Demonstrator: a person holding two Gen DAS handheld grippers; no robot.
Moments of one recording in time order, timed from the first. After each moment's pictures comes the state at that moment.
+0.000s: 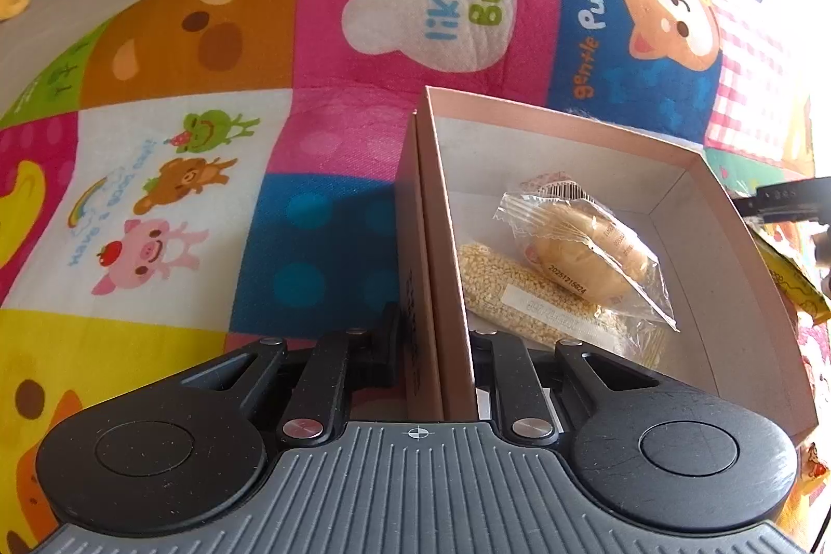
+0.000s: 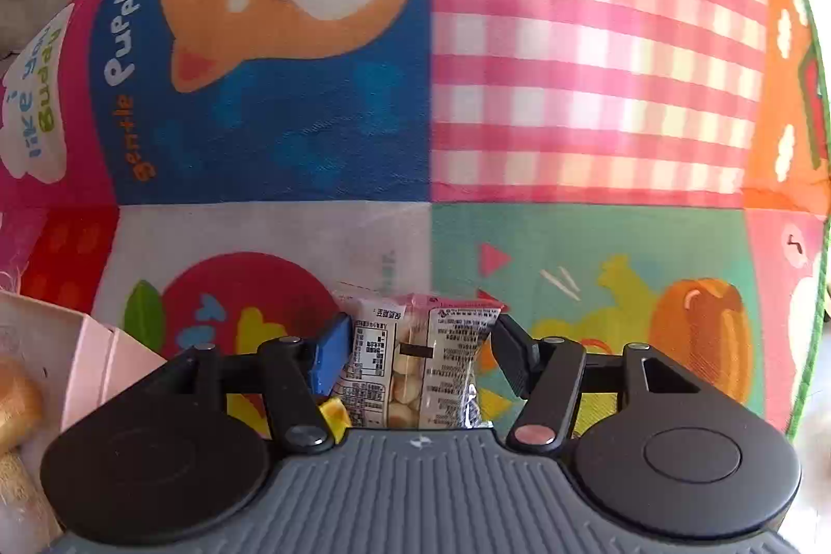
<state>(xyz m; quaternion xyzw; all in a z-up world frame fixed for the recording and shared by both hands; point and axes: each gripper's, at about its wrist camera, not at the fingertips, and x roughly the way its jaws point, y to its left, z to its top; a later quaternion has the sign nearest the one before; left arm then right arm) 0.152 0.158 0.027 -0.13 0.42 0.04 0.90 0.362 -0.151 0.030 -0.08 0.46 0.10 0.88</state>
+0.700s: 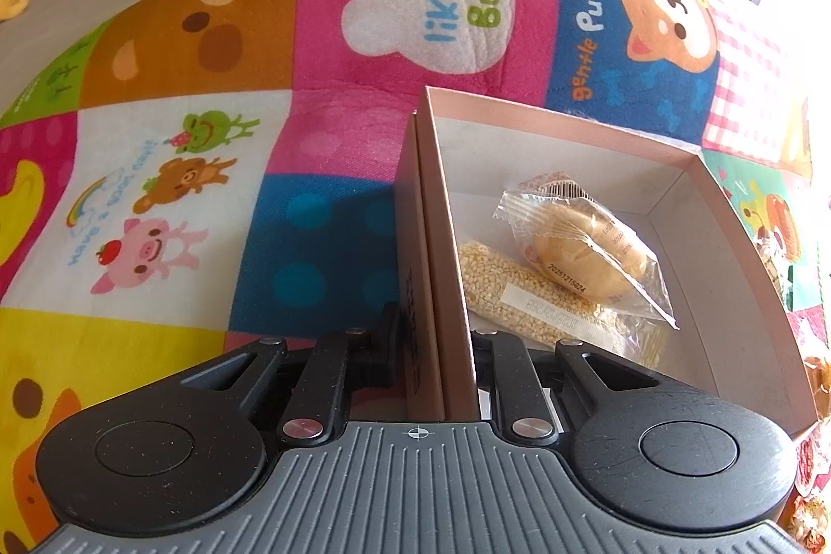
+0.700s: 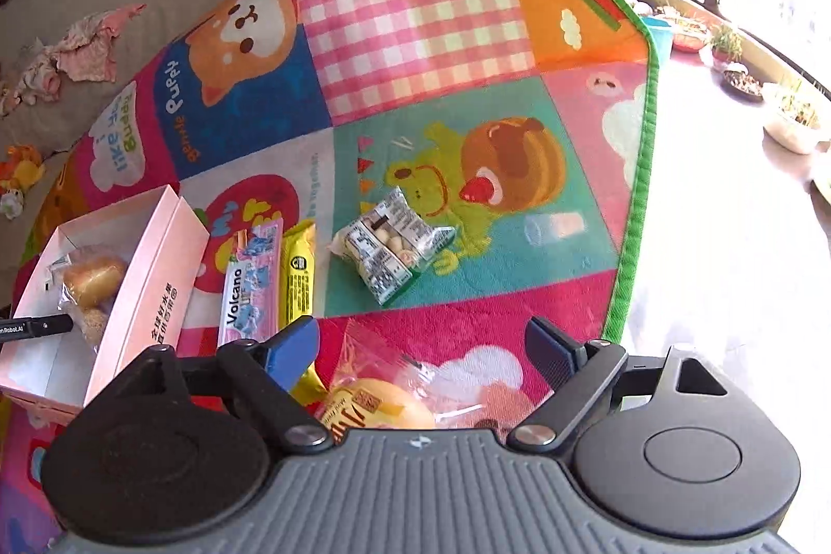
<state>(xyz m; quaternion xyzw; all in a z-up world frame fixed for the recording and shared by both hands) 0.150 0.160 0.026 -0.13 0.42 0.03 0.90 0.197 -0.299 0.060 0.06 0.43 0.11 0.89</state>
